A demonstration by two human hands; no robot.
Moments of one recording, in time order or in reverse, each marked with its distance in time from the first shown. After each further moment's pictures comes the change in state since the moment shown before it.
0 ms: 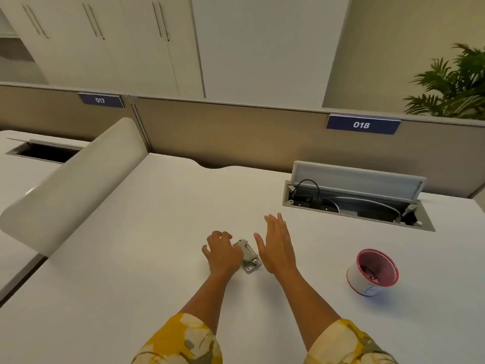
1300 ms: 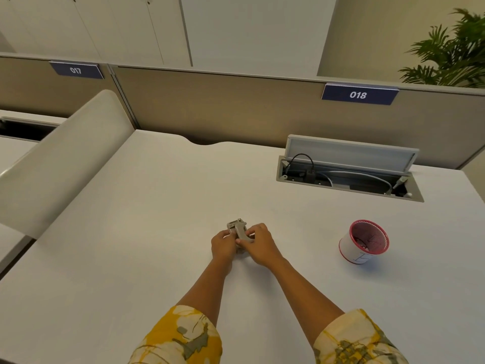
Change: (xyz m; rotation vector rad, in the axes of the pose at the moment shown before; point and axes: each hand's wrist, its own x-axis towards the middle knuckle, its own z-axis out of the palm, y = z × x) left_hand -0.021 -0.016 0.039 -1.022 -0.213 -0.495; right_hand -0.034 0.007 0.031 0.409 -0.326 0.200
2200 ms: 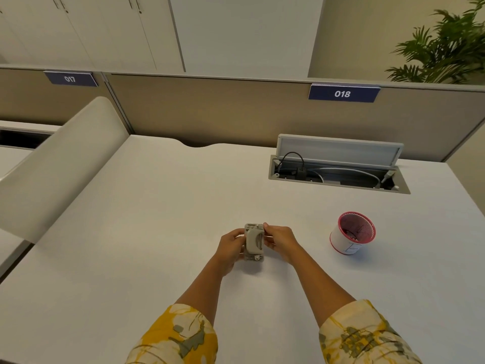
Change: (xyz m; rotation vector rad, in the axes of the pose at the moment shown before) left_hand -0.038 0.005 0.005 0.141 -0.429 0.031; right_hand -0.010 0.028 -0.054 0.759 0.053 0.368
